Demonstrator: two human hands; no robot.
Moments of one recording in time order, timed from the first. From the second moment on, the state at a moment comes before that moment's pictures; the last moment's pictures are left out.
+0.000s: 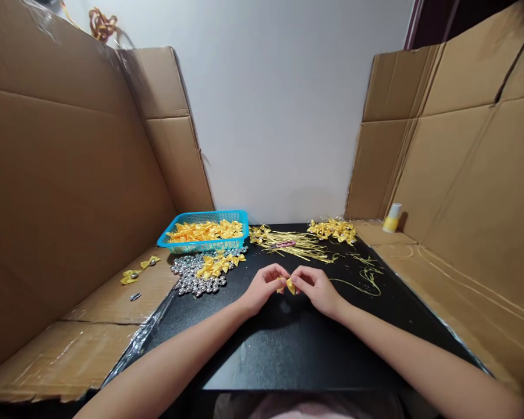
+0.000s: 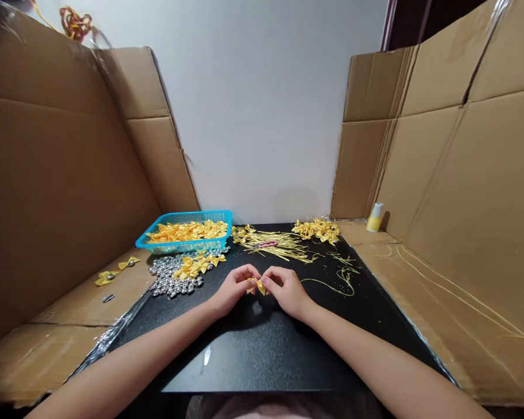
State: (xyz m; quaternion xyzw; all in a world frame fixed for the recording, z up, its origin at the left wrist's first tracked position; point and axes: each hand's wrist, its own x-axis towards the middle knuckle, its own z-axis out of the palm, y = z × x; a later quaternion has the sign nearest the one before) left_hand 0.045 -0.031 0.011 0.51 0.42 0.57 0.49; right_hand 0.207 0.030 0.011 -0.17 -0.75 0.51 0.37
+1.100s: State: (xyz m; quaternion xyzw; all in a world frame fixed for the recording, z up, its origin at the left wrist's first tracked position) left_hand 0.041 -0.043 0.029 0.45 0.45 0.52 0.56; right_hand 0.222 0.013 0.020 -0.22 -0.75 0.42 0.46
